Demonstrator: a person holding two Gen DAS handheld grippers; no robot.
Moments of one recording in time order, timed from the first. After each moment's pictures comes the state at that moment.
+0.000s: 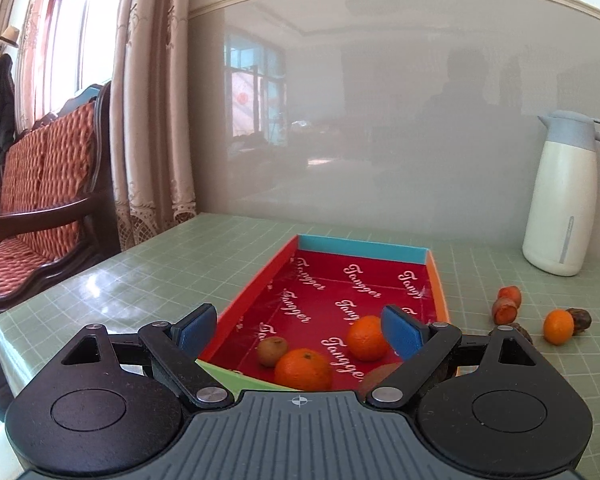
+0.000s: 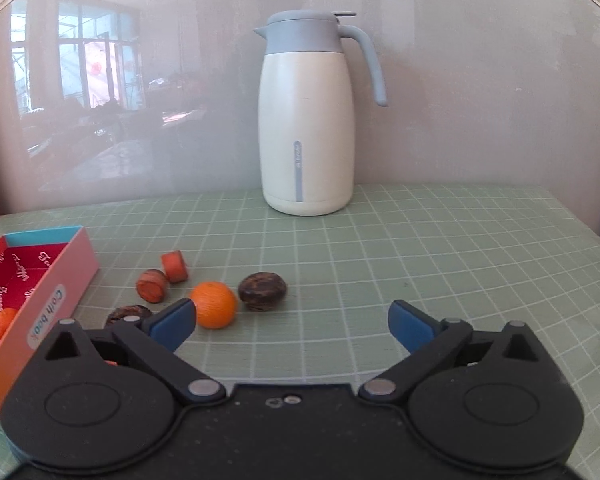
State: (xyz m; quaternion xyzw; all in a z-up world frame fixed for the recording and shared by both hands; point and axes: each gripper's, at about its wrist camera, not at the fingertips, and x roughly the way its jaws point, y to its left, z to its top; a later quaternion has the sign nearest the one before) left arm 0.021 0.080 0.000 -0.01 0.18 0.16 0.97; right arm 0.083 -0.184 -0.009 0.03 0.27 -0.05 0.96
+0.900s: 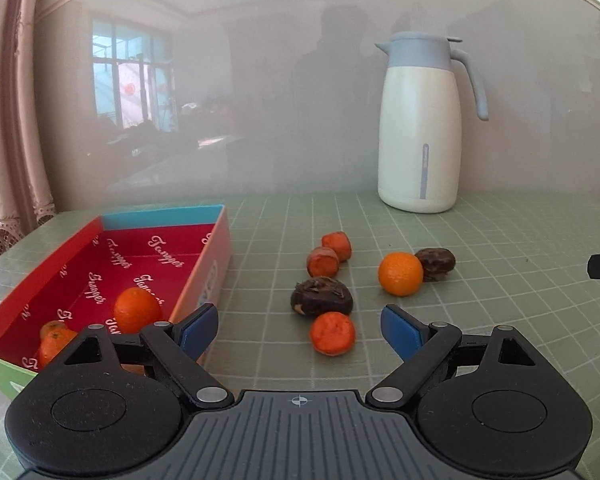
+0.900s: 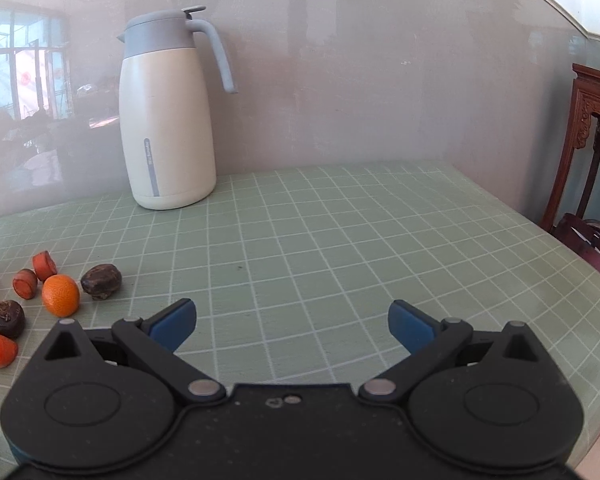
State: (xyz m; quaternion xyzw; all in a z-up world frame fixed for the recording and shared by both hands) left arm 0.063 -0.046 -0.033 0.04 0.23 0.01 0.97; right arm 0.056 -0.282 -0.021 0.05 0.27 -0.16 0.95
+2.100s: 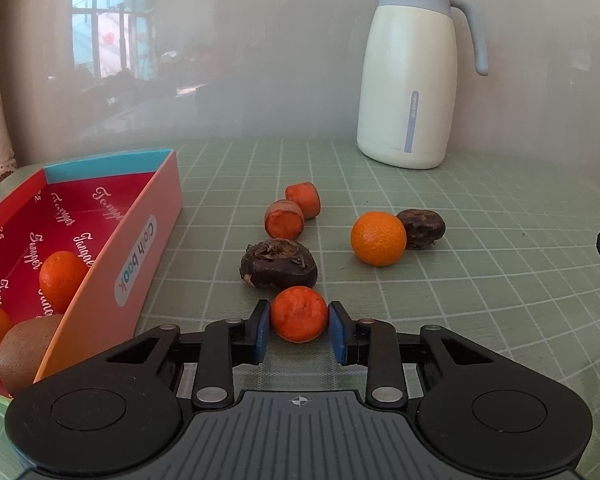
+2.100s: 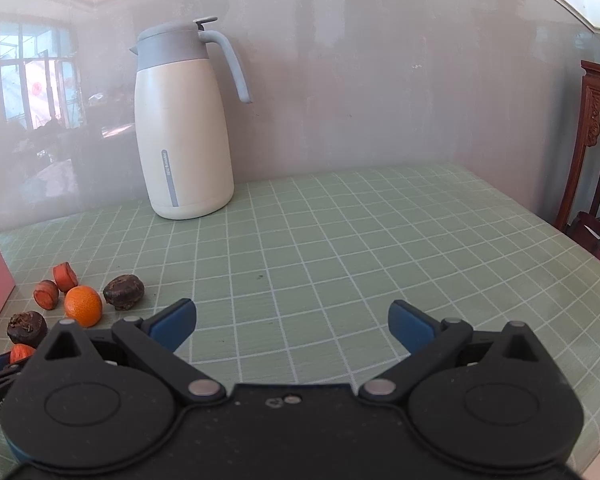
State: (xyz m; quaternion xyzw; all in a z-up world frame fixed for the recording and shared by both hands) left arm 0.100 -0.058 -0.053 0.02 0.31 -0.03 0.95; right arm 0.055 -0.273 -0.014 0.06 0.26 -0.13 0.95
